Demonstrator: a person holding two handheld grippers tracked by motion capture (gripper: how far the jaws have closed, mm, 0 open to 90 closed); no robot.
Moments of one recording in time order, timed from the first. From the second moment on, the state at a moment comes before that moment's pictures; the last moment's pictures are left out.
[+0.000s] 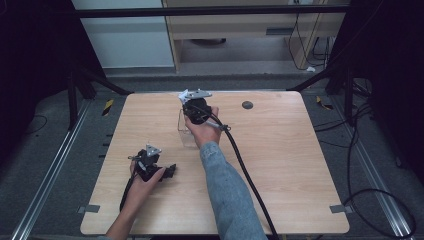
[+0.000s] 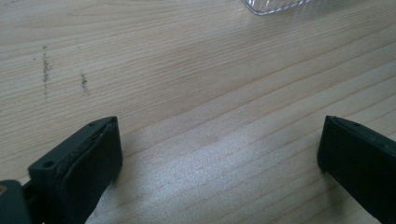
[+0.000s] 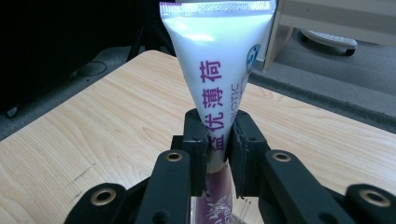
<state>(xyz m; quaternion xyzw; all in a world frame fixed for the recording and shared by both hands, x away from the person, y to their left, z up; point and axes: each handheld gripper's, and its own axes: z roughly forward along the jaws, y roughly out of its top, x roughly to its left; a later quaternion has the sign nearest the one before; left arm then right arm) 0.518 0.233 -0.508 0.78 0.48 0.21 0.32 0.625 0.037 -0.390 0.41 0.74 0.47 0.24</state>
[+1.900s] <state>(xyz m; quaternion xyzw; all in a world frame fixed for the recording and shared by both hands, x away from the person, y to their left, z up) 0.518 0.233 -0.508 0.79 0.48 0.21 0.32 0.634 0.048 -0.403 0.42 0.74 0.47 0.23</state>
